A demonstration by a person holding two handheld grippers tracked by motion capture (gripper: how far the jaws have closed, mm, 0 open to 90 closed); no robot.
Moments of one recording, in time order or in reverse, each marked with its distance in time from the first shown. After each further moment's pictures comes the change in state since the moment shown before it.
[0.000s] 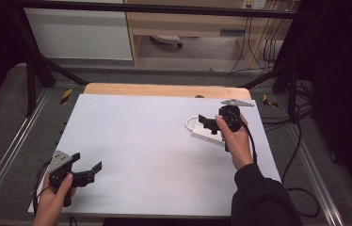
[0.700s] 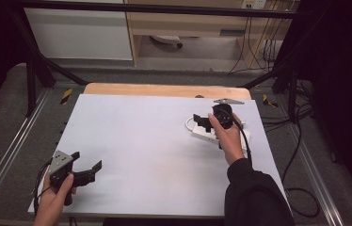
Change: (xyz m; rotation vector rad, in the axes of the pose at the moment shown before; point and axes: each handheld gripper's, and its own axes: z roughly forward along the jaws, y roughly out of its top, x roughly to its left) left arm -0.001 -0.002 0.002 -0.023 0.030 0.018; right arm -0.001 -0.002 0.034 0.045 -0.013 0.013
